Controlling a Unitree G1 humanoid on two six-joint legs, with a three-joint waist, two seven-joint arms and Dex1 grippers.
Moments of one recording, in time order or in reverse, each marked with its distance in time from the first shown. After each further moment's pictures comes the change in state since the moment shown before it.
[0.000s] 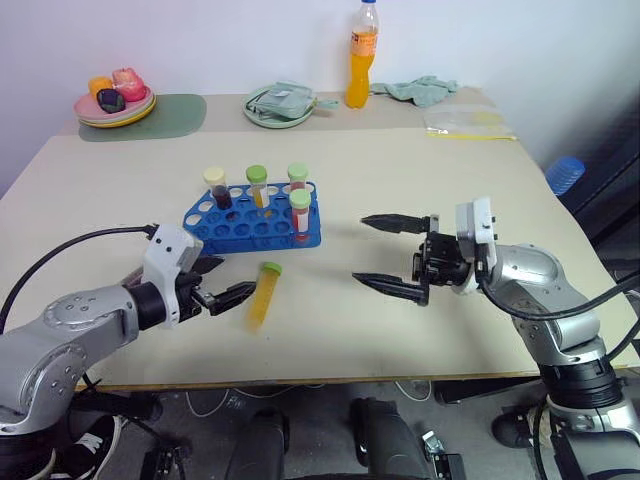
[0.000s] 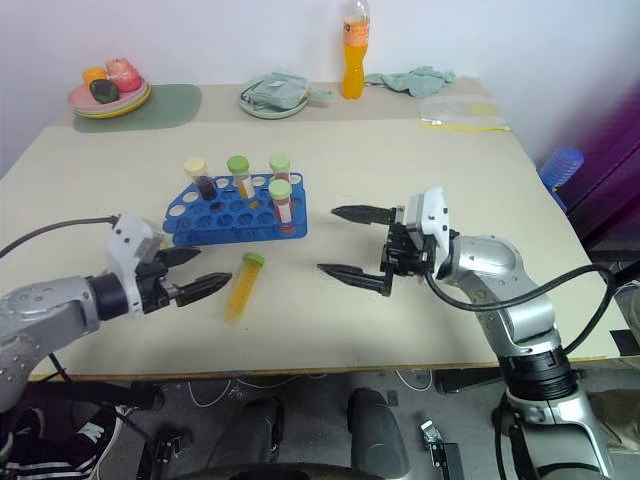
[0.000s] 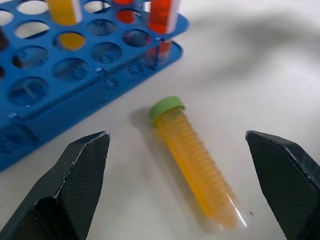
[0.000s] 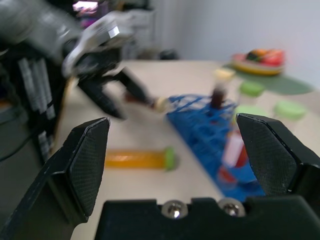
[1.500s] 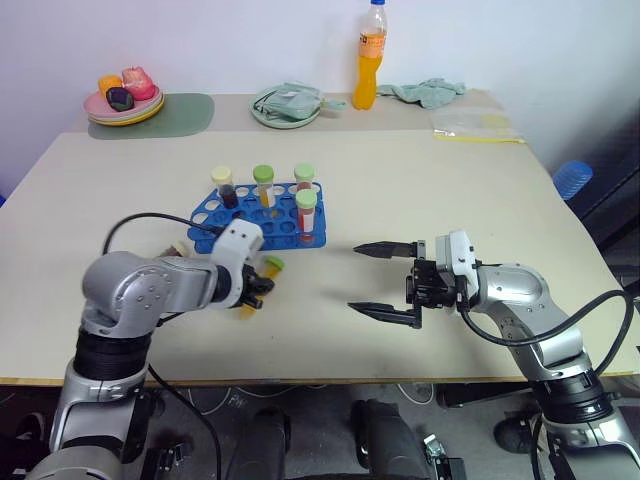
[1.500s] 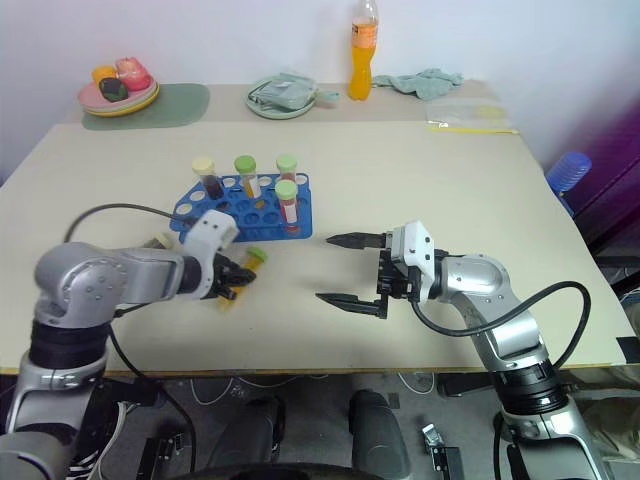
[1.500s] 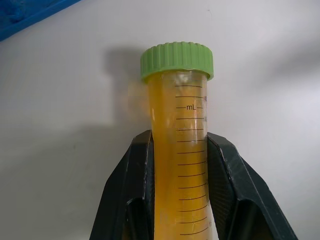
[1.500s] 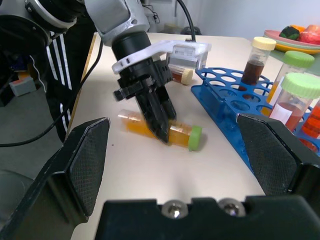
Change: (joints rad) left arm -0.432 -0.210 -0.225 0.246 0.013 0.498 0.395; right arm 0.076 0.024 0.051 0.026 -0.119 -0.096 0.037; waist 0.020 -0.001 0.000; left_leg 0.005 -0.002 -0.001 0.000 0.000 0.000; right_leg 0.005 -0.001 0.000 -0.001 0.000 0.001
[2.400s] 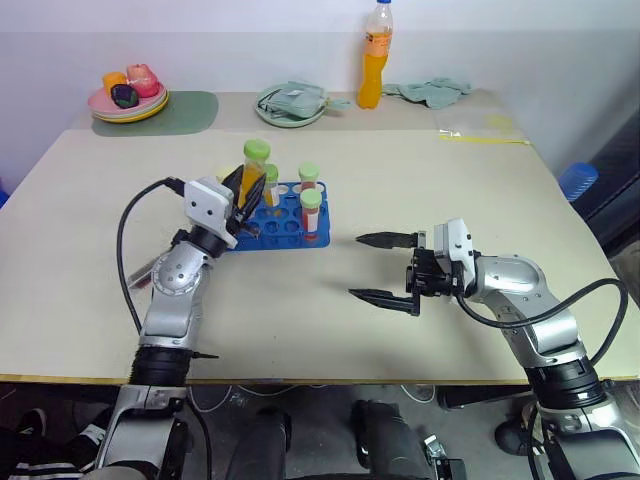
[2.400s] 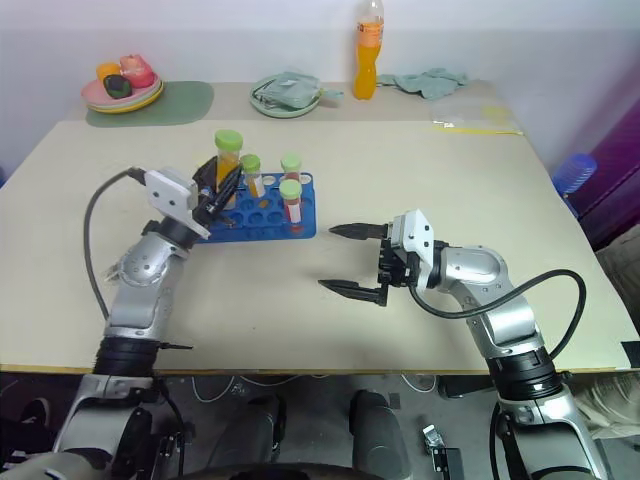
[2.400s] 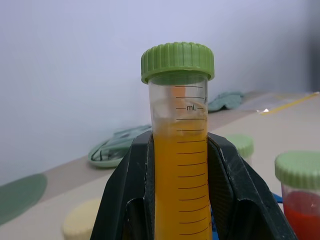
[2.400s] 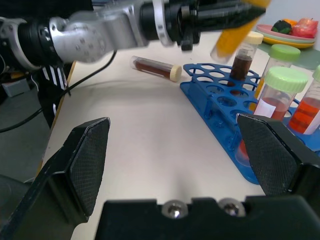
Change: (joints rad) left arm 0.111 -0.262 0.004 0.546 0.670 -1.864 -0.358; right arm -0.059 0.010 -0.003 0.078 -0.012 0.007 -0.013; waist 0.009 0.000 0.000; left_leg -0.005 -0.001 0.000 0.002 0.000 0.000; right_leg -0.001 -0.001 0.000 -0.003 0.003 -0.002
